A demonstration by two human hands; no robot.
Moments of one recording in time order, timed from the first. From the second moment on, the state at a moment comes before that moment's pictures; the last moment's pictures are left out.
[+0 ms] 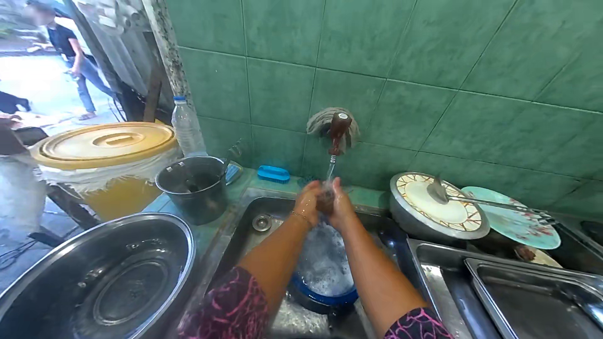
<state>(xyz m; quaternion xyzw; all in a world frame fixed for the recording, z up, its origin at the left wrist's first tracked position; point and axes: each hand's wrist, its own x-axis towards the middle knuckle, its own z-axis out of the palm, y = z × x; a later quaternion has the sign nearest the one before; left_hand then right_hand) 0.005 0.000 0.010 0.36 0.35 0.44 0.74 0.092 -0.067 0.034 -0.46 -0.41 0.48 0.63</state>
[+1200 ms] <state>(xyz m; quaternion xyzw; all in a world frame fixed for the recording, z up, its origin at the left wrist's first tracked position) -0.007 0.023 0.032 0.68 0.50 0.14 0.52 0.117 -0.016 0.071 -0.63 -0.47 0.36 0.50</state>
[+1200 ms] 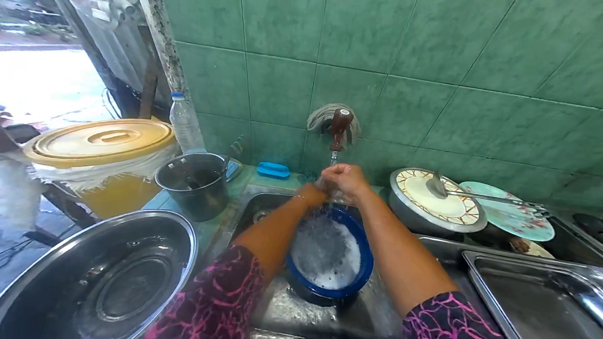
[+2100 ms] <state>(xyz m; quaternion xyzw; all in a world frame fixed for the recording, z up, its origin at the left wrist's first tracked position) 0.002 0.020 0.035 0.65 0.41 0.27 0.58 0.091 -0.030 -0.040 -0.53 -0.03 0.52 0.67</state>
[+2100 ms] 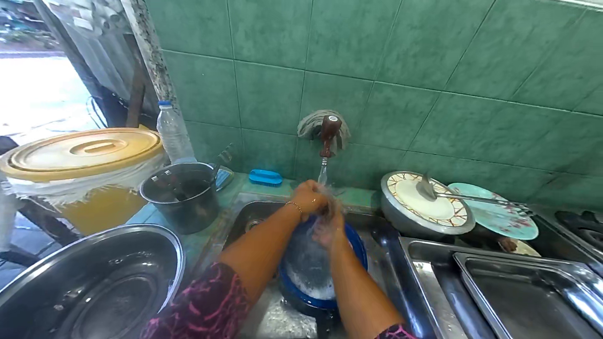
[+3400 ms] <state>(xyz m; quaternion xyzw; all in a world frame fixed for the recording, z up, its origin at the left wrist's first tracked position) 0.025 0.030 0.020 0.67 0.48 0.16 0.54 0.176 -0.126 -0.108 -0.90 -0.26 0.29 0.19</state>
